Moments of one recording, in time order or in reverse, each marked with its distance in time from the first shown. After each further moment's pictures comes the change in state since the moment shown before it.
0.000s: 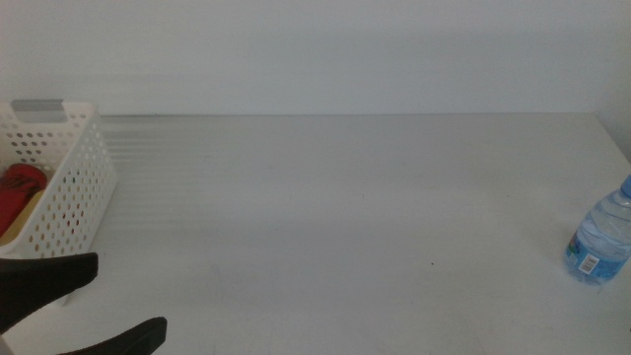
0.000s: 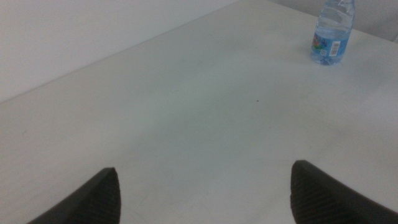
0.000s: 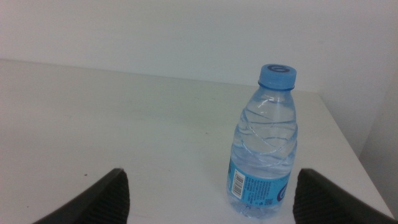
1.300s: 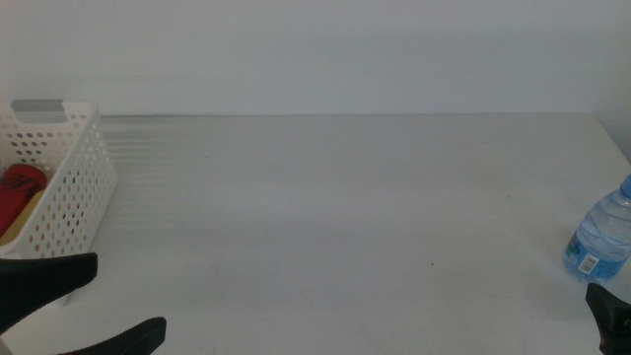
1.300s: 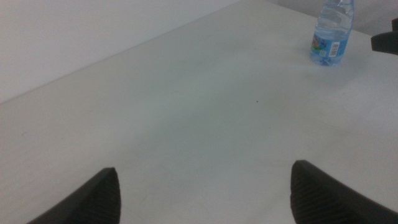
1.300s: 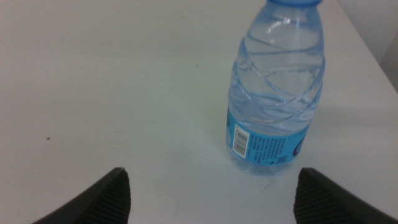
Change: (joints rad) left arm 0.000 -0.003 0.000 0.000 0.000 0.000; right arm 0.000 0.856 -0.067 -0.031 -0.499 0.120
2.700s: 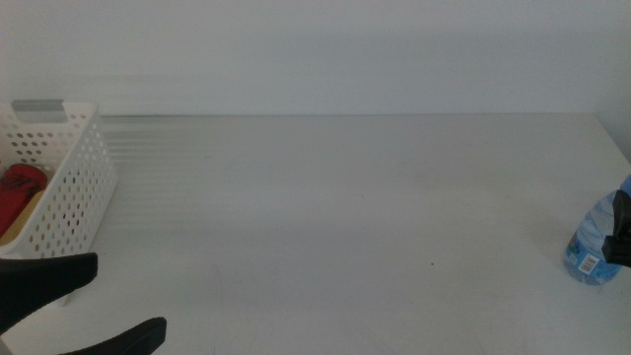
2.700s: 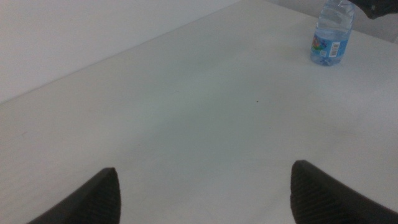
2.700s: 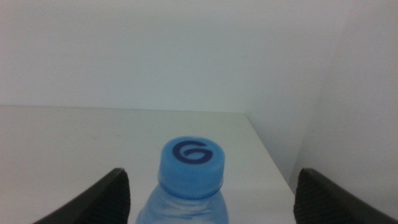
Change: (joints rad) left arm 0.000 0.000 0.000 0.000 0.000 0.000; right arm 0.000 0.506 -0.113 0.233 -0.725 -0.206
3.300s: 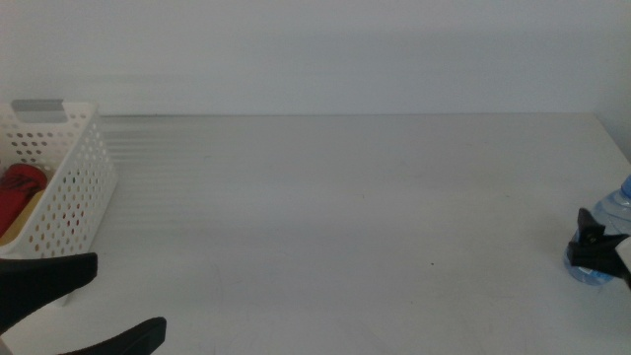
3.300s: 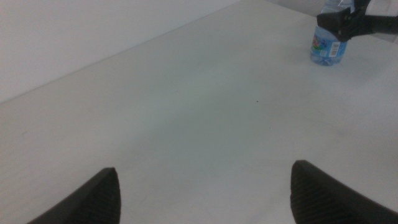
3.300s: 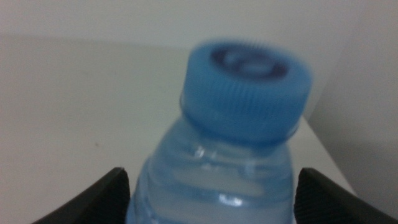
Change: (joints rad) left arm 0.000 0.000 0.000 0.000 0.000 0.000; right arm 0.000 0.292 -0.111 0.005 -0.005 0.007
